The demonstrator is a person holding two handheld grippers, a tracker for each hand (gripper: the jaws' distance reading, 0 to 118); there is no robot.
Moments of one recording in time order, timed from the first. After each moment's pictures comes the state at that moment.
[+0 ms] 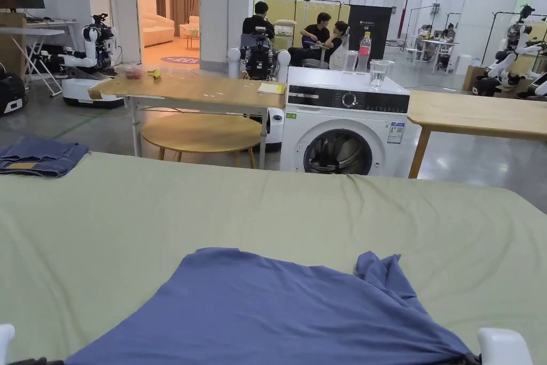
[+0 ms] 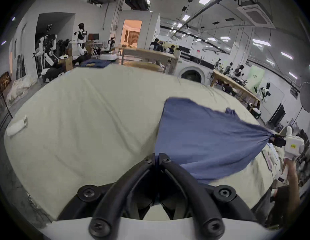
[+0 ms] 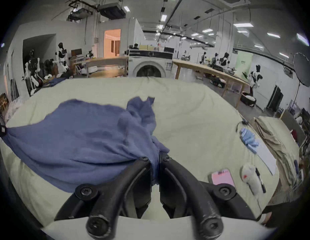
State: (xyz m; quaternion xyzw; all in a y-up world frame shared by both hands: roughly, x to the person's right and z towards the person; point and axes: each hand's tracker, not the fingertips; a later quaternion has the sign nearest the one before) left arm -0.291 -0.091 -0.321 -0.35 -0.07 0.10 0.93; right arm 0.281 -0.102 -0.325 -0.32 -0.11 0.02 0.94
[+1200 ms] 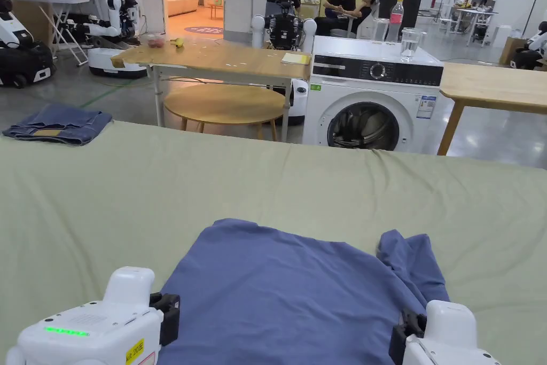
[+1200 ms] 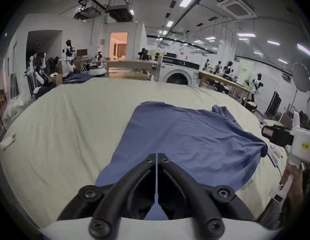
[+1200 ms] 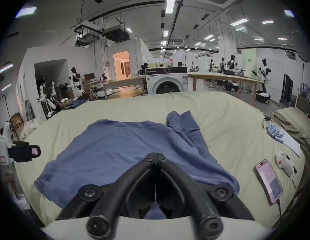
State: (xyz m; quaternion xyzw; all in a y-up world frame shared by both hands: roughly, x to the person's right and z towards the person) left arm -0.186 -0.101 -0.389 -0.29 -0.10 0.05 0.95; right arm 0.188 -0.105 -0.348 -0.22 -0.05 -0.05 0.97
